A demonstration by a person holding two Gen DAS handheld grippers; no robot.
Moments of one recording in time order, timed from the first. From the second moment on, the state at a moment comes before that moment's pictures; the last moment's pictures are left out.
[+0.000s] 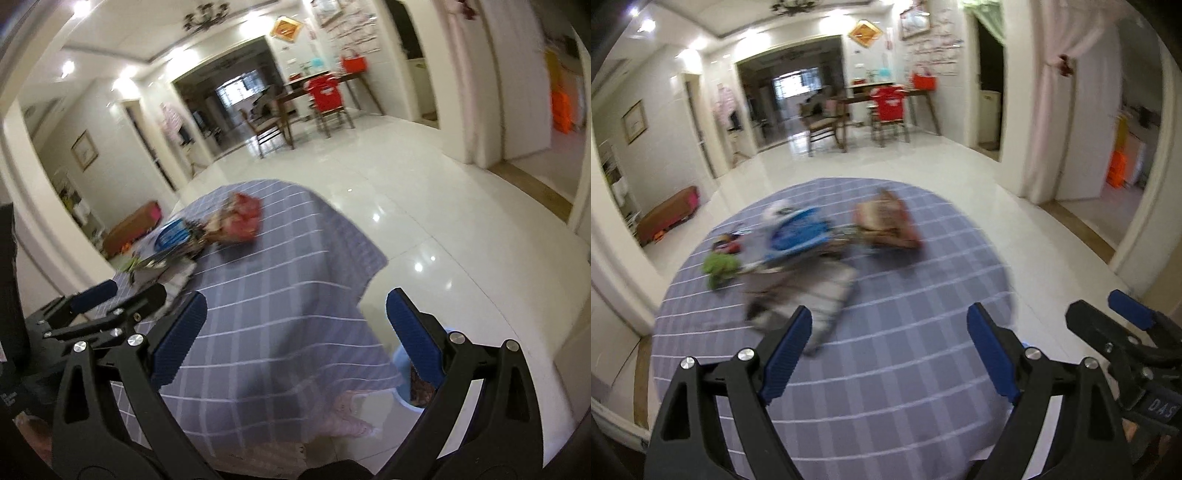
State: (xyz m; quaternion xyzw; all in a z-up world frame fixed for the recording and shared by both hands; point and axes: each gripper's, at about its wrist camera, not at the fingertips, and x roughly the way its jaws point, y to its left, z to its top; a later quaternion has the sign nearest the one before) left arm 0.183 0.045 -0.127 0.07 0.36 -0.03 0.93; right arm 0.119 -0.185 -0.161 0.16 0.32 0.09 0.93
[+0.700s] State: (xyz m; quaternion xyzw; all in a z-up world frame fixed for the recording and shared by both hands) left arm 0.324 0.110 -0.185 0.23 0.37 0.02 0.90; right arm 0.297 -0.066 -0.200 0.00 0.38 0.10 0.92
